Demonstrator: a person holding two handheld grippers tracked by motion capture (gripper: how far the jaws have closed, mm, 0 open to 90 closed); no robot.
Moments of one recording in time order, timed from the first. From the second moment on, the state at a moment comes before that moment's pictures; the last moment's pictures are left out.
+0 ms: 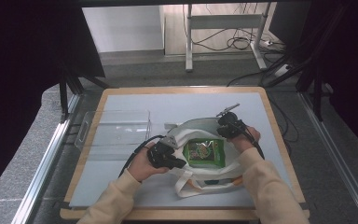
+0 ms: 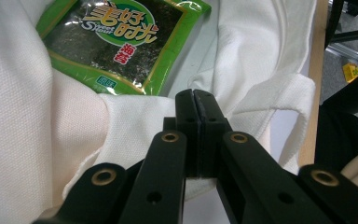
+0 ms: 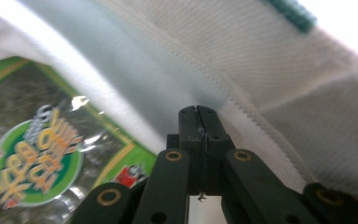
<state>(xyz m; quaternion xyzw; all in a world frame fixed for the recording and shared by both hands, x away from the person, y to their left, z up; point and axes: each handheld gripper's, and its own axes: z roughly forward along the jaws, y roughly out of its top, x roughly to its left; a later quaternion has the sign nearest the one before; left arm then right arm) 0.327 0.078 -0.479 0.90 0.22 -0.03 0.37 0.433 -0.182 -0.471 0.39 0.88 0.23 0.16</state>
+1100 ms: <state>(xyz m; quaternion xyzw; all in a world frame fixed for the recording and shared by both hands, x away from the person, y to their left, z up) 0.321 0.094 -0.458 0.88 0.24 0.01 0.41 0.376 -0.203 -0.447 0.38 0.87 0.29 0.12</state>
